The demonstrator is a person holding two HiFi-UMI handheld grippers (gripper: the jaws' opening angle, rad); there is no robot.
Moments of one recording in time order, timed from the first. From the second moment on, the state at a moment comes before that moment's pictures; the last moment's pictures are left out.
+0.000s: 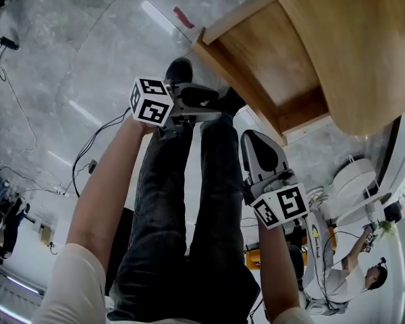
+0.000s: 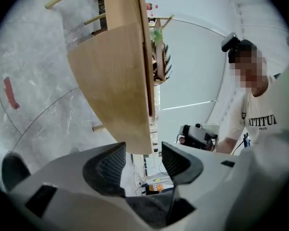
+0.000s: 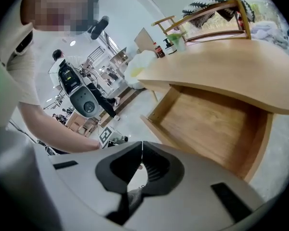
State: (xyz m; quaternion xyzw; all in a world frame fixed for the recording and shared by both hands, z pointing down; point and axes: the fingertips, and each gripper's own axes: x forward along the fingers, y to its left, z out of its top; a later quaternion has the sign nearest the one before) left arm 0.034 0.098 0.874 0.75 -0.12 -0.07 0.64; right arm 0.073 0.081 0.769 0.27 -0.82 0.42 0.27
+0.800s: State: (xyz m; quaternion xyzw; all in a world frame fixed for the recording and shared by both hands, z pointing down) left arm -0.002 0.104 0.658 0.76 -0.20 -0.01 0.62; right arm 0.094 0.072 0.585 0.29 -0.83 0.38 0.28
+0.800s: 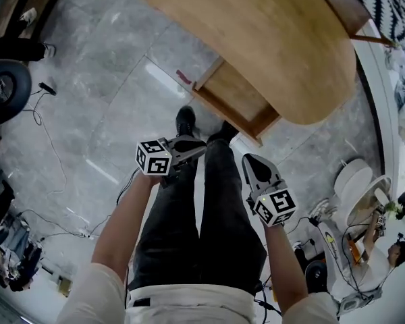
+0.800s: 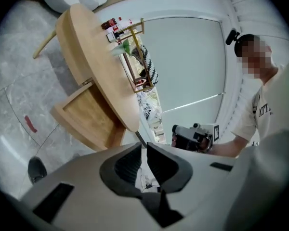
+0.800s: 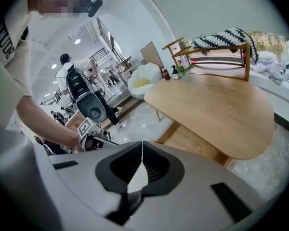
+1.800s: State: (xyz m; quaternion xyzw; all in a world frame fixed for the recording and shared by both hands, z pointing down) left arm -0.023 0.049 0.363 0.86 -0.21 0.03 0.47; right arm 0.115 0.028 0.342 0.39 -0.85 0.33 0.16
